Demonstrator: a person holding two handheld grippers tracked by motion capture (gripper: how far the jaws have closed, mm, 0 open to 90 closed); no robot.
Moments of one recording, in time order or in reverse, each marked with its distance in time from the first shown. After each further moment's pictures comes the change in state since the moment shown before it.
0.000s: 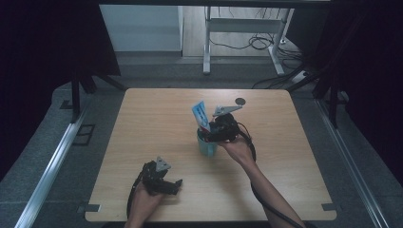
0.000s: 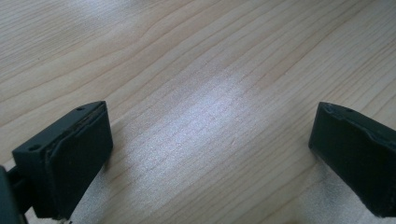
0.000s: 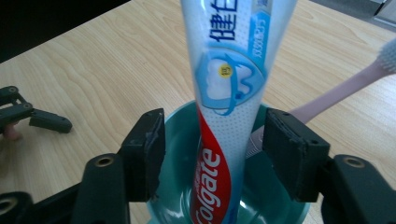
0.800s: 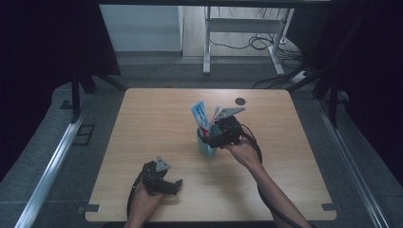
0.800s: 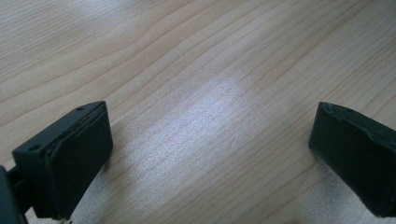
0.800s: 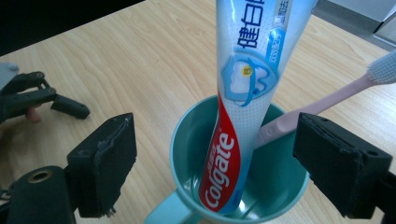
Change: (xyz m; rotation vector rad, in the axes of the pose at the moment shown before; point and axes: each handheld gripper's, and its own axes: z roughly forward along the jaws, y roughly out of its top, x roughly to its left) left arm 0.000 0.000 0.000 0.001 0.001 0.000; right arm 0.011 0.000 -0.022 -0.005 0.008 -0.082
